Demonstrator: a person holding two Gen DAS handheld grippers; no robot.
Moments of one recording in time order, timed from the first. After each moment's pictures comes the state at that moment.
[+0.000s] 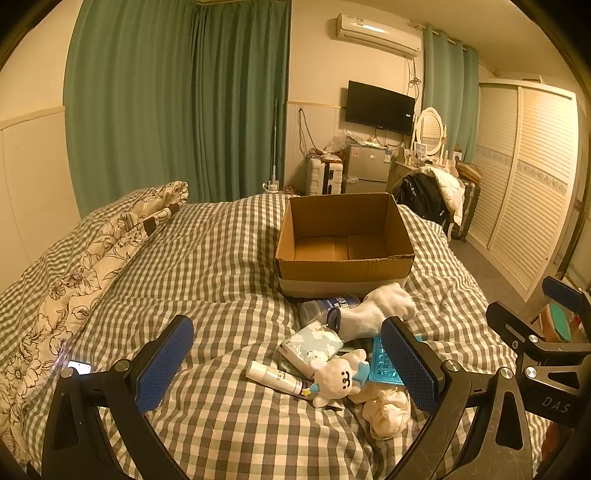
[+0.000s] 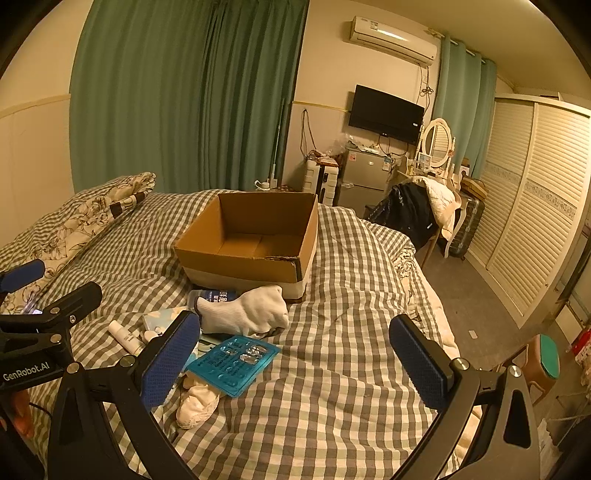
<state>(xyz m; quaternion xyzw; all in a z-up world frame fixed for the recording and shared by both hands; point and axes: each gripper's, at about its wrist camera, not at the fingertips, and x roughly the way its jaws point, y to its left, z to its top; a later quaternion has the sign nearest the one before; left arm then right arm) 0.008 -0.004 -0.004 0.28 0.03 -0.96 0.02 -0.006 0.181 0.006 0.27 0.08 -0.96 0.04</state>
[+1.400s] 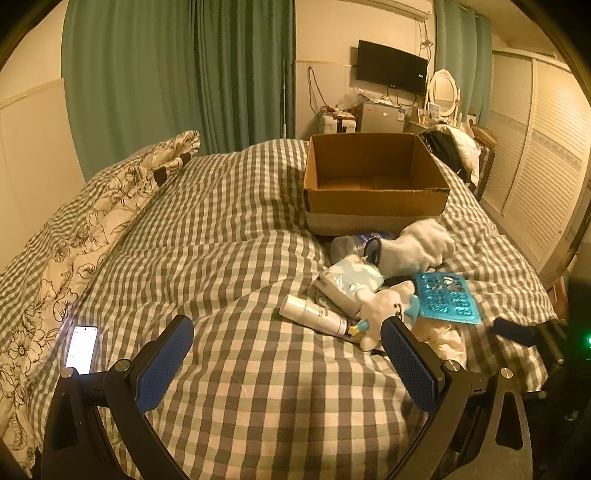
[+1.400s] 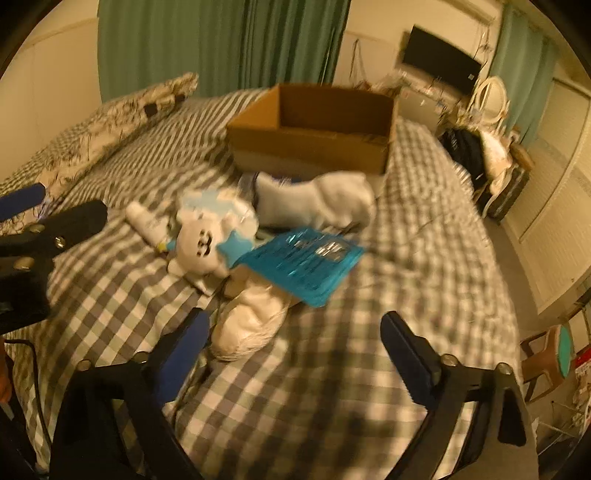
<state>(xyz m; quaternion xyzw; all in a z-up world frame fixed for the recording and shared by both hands) 0.007 -0.023 -0.062 0.36 0.01 -0.93 0.04 -0.024 0.129 -0.108 0.42 0.12 -0.89 0.11</state>
